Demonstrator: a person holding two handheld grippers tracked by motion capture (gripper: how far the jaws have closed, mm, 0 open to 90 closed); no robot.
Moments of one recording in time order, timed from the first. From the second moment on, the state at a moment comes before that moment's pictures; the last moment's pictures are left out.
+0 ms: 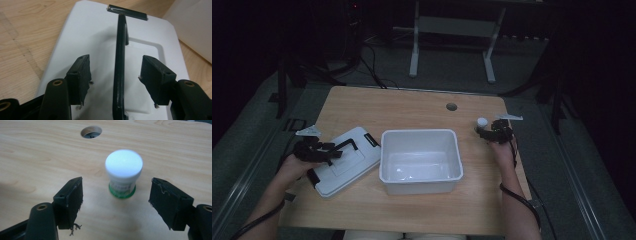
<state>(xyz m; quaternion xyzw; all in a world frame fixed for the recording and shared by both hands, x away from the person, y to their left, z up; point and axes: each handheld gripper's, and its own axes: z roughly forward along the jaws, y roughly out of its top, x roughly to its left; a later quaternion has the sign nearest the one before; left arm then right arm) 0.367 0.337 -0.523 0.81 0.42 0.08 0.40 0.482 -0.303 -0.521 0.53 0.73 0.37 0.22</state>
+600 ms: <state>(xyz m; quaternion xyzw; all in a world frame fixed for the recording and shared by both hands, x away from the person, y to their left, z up) 0.365 0.343 -0.522 0.81 0.42 0.07 0.40 0.524 -0.291 -0.524 0.55 0.74 0.33 0.21</state>
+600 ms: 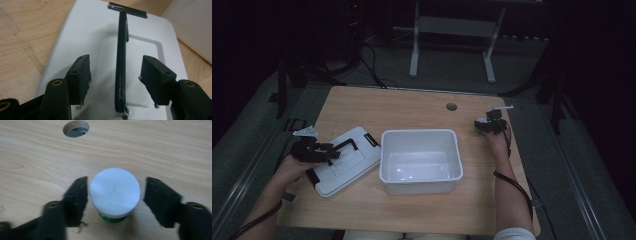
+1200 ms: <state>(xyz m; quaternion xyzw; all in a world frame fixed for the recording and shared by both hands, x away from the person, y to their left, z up) 0.363 0.340 -0.517 0.82 0.41 0.07 0.39 0.497 -0.285 -0.499 0.53 0.76 0.32 0.20</state>
